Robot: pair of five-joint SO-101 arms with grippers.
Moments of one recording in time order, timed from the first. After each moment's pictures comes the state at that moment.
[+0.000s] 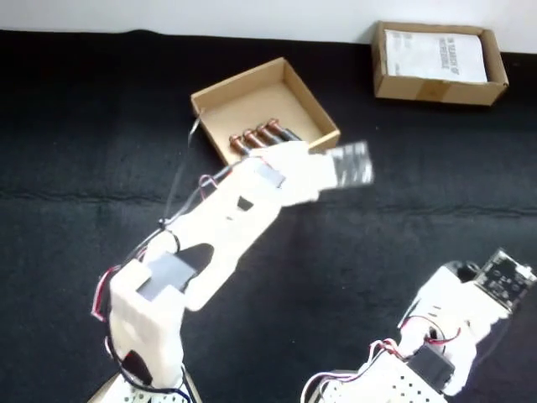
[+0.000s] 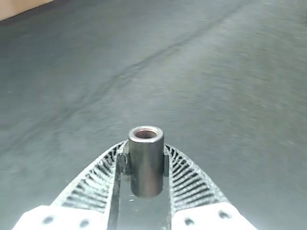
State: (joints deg) left arm 27.3 18.3 7.8 28.7 -39.7; right arm 34.1 -103.6 95.0 48.5 0.1
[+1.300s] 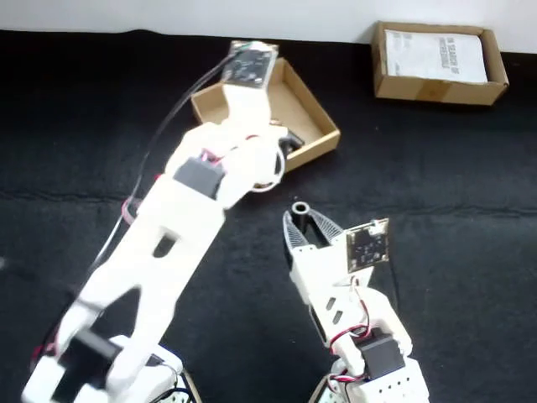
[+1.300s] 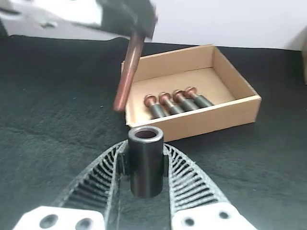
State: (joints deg) left arm 21.8 -20.0 22.7 36.2 19.2; right arm -28.3 -103.6 95.0 31.8 -7.8
